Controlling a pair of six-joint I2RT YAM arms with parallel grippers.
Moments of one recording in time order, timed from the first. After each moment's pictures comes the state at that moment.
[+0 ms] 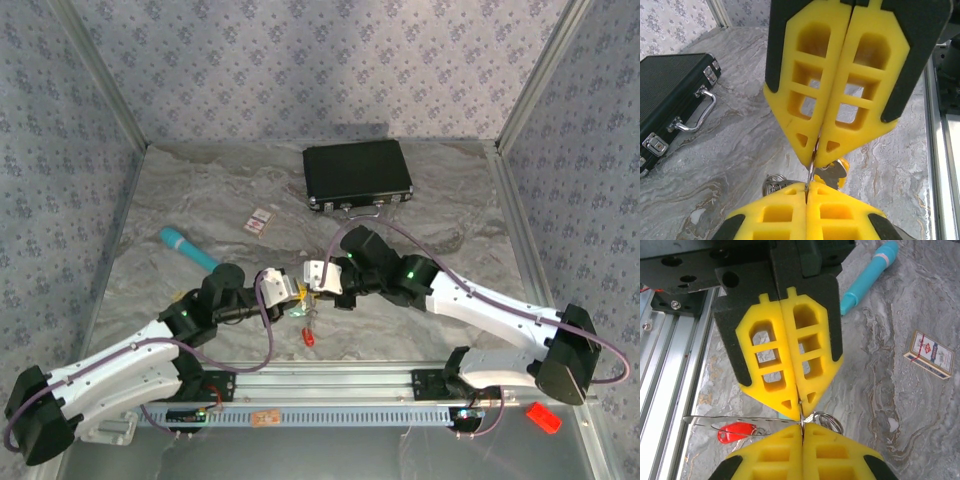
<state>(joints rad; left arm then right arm) -0.89 0.77 0.44 -0.04 0.29 0.26 0.96 1.21 0.96 -0.43 -0.33 -0.58</state>
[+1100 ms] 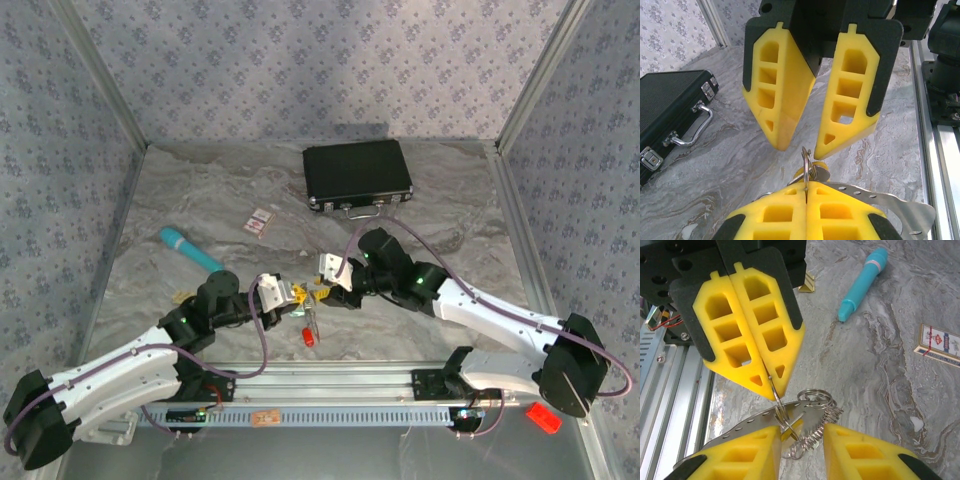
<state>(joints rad) -0.89 0.72 0.36 0.09 0.32 0.24 0.87 1.15 0.79 -0.24 -0.47 -0.43</state>
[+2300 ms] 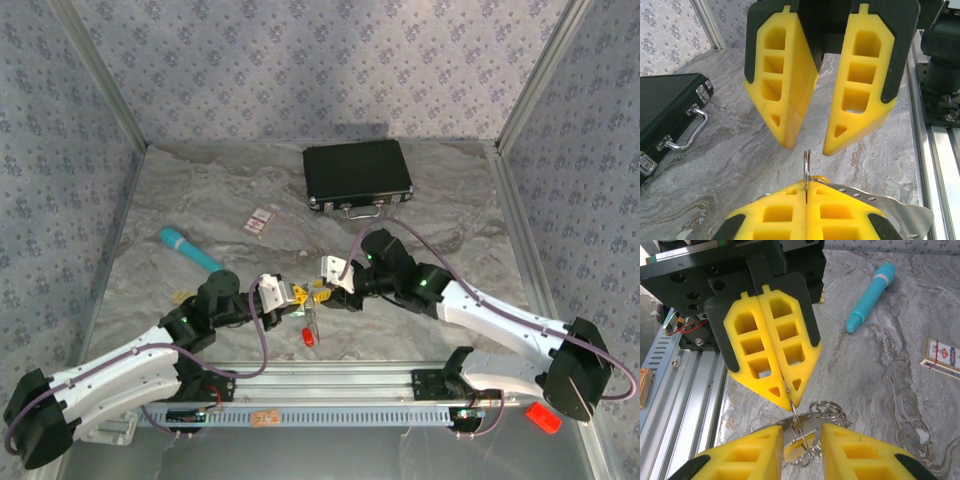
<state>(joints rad) -0.89 0.73 0.36 0.10 0.34 0.24 0.87 1.13 0.78 -0.23 -0.51 -0.44</state>
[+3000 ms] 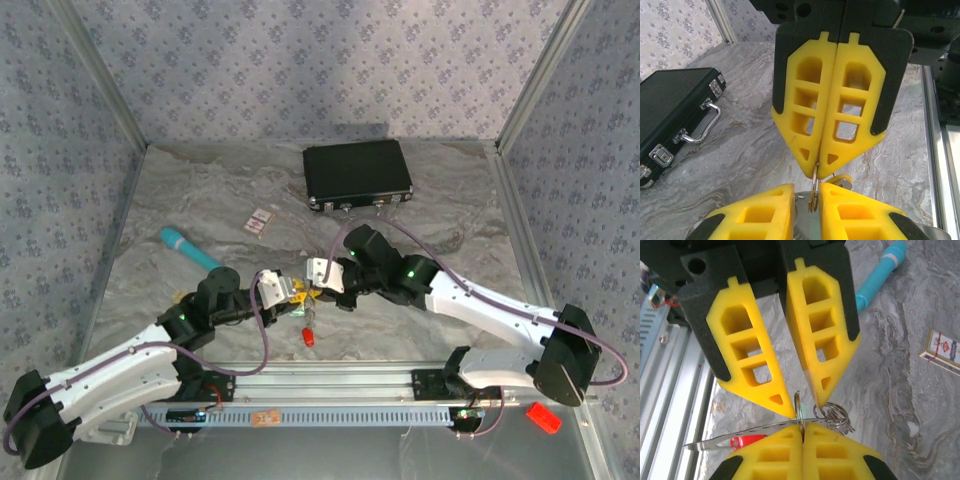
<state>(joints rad) -0.89 0.73 0.41 0.02 0.29 0.26 0.94 1.22 0.94 -0.43 -0.39 -0.55</state>
